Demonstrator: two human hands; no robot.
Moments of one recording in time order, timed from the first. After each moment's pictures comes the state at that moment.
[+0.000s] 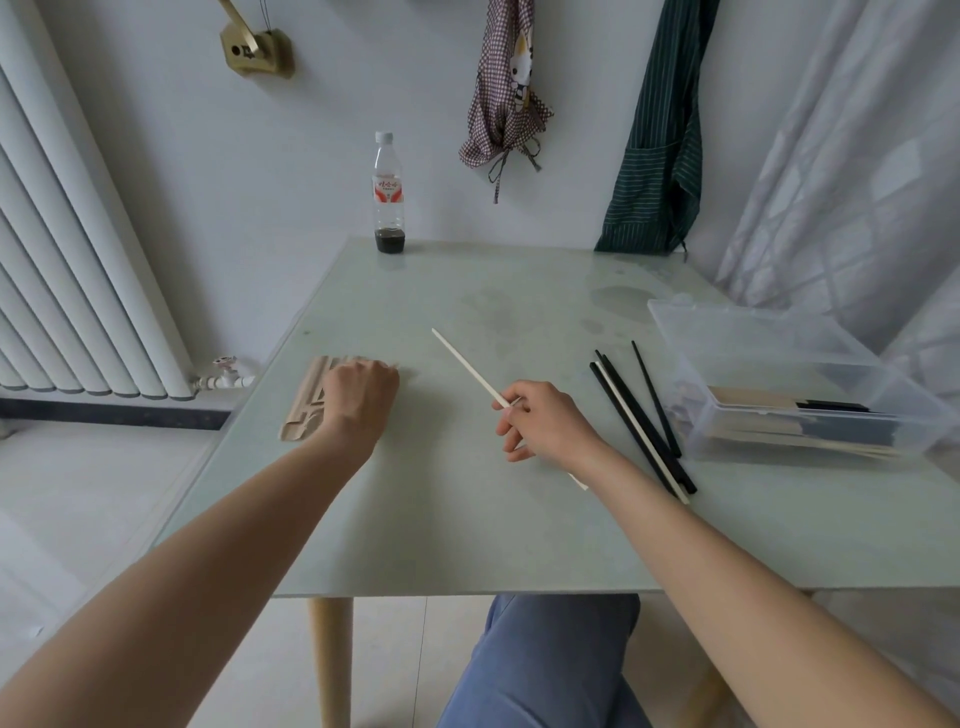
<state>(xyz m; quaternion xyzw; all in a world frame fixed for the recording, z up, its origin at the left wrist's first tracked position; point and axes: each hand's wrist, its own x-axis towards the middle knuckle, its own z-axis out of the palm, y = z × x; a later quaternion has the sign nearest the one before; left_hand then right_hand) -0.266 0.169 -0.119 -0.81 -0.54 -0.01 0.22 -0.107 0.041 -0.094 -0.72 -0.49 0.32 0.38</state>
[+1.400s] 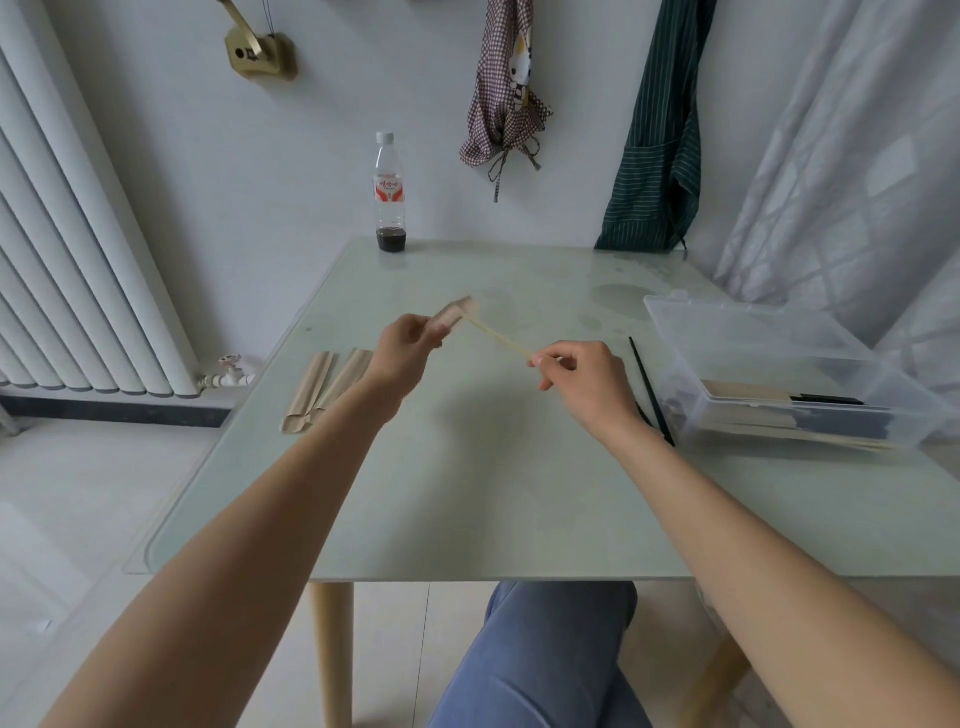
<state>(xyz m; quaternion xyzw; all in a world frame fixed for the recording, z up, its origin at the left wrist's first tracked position) -0.239 0.149 -0.081 -0.67 -0.43 -0.39 -0.46 -0.078 0.027 -0.067 -0.75 -0.50 0.12 0.41</state>
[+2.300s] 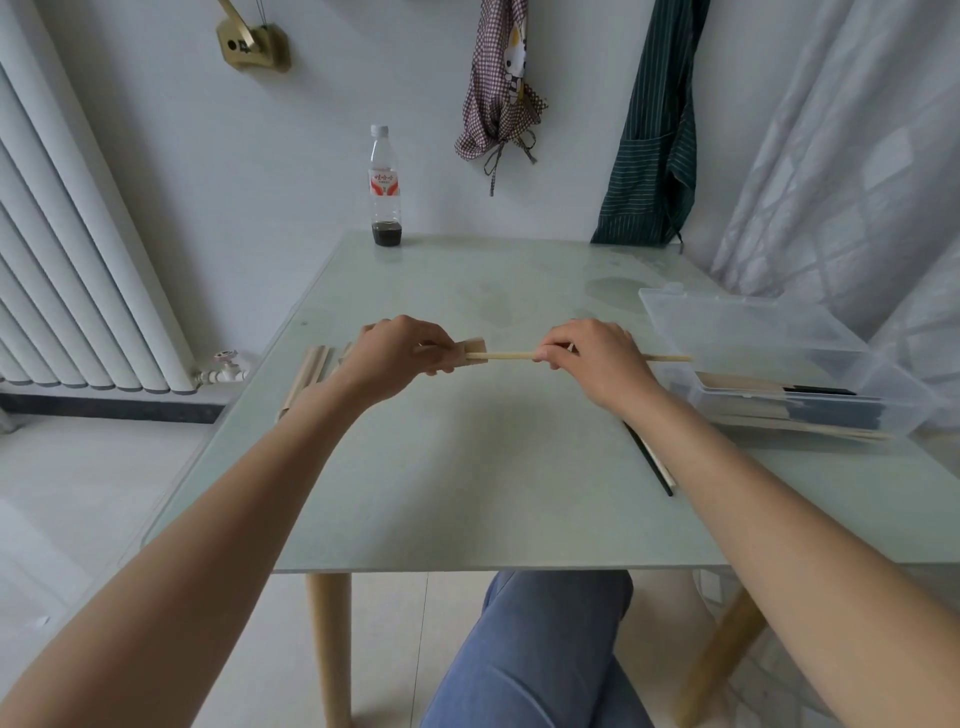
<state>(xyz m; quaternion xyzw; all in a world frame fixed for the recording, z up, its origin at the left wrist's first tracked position) -0.262 0.141 -0.067 -0.88 -0.36 -0.22 -0.22 -0.062 0.024 -0.046 -0.75 -0.62 0.01 0.24</state>
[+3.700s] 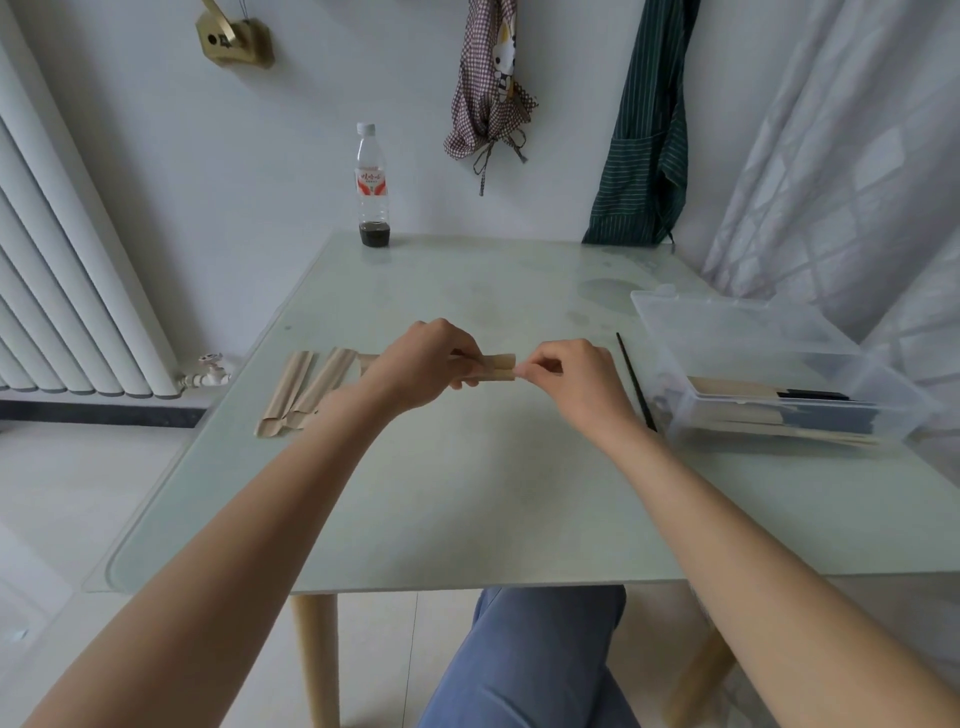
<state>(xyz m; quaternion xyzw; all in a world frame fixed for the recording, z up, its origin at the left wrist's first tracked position) -0.224 0.127 -0.057 -0.90 -0.33 -0.19 -0.21 -0.067 0.029 -0.070 -0.74 -0.57 0.06 0.36</state>
